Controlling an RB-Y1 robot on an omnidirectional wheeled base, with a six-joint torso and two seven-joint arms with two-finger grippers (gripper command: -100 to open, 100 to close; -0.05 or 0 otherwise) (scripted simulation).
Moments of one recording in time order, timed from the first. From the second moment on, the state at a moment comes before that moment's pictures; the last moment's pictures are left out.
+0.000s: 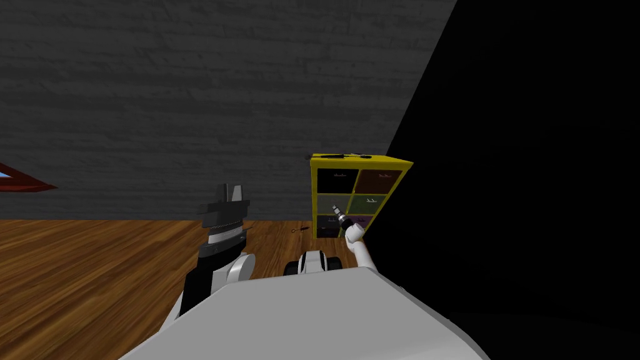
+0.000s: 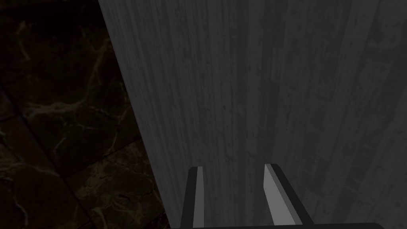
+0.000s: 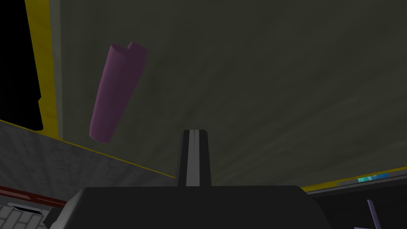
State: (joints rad) left arm 0.50 -0.02 0.00 -2.35 0.05 -0.54 0.12; right arm -0.19 0.02 -0.34 -1.04 -1.97 0.63 -0.43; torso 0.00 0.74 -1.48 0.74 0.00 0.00
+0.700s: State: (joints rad) left arm 0.50 -0.02 0.00 -2.35 0.05 -0.54 0.12; right arm -0.23 0.00 -0.55 -1.00 -1.81 0.78 -0.53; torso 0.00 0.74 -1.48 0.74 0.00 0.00
